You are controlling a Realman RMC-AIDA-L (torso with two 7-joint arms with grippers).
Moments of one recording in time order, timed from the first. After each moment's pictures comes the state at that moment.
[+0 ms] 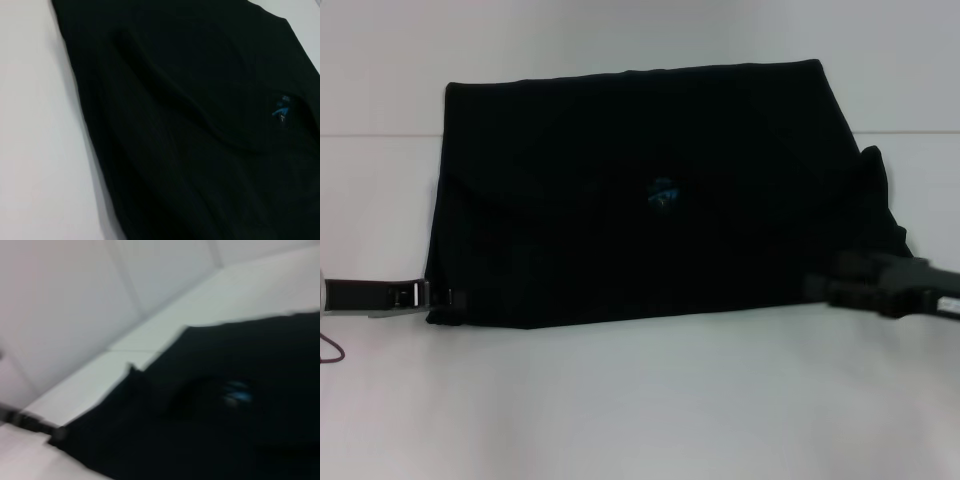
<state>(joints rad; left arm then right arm) -0.59 -1.94 0.66 0.52 2.28 1.24 -2.17 0.53 2.02 -0.59 -0.51 -2.02 -1.39 1.51</state>
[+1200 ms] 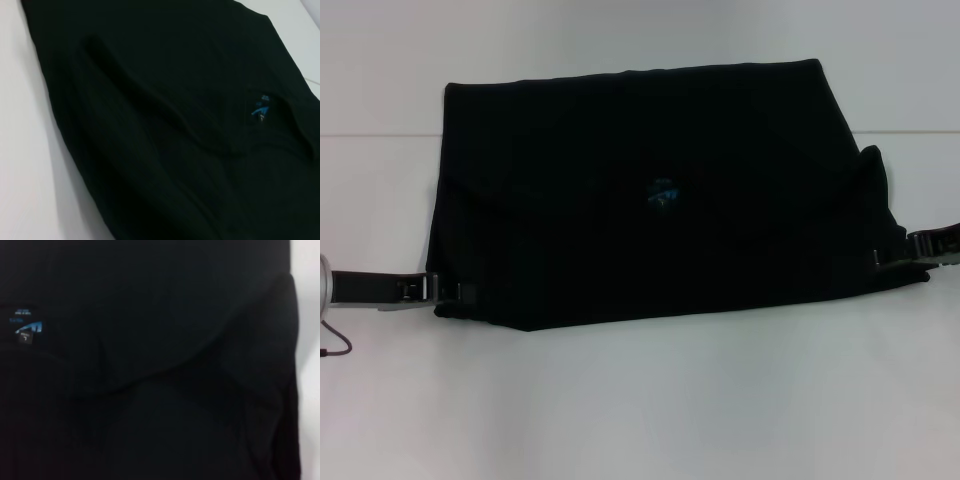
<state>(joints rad) -0.61 -1.93 0.66 0.52 2.28 1.27 -2.17 0.82 1.93 -0.73 -0.58 -2.67 -1.17 2.46</state>
